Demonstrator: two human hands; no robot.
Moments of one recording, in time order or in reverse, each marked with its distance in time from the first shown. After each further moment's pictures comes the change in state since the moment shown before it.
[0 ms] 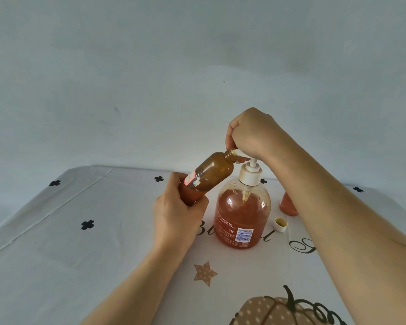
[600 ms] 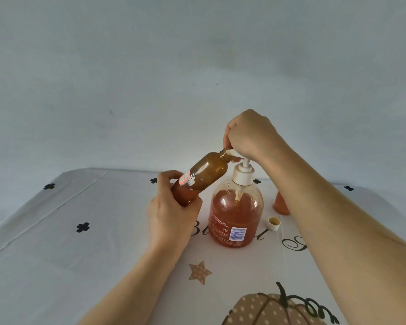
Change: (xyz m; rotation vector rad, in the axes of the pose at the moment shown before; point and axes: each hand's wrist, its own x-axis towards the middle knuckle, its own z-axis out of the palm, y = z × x) left_hand -0.001 0.003 0.000 0.048 0.022 -0.011; right_hand -0.002 0.008 -0.002 0.062 0.082 0.003
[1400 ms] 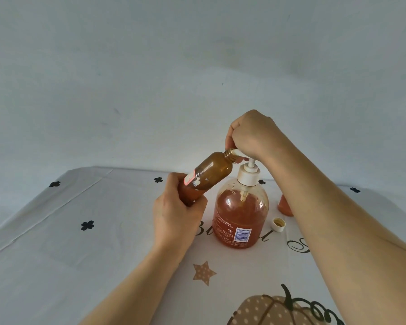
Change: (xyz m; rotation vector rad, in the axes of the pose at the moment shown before) left_hand 0.001 -0.006 0.001 -0.030 -0.016 0.013; right_hand 0.004 -0.004 0.004 -0.028 -0.072 -0.001
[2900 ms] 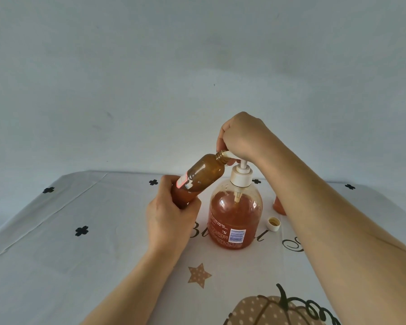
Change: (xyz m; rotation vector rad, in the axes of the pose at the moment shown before) left_hand 0.000 0.002 -0.001 0.027 0.014 0.016; right_hand 0.004 0.001 0.003 0.017 -0.055 0.016
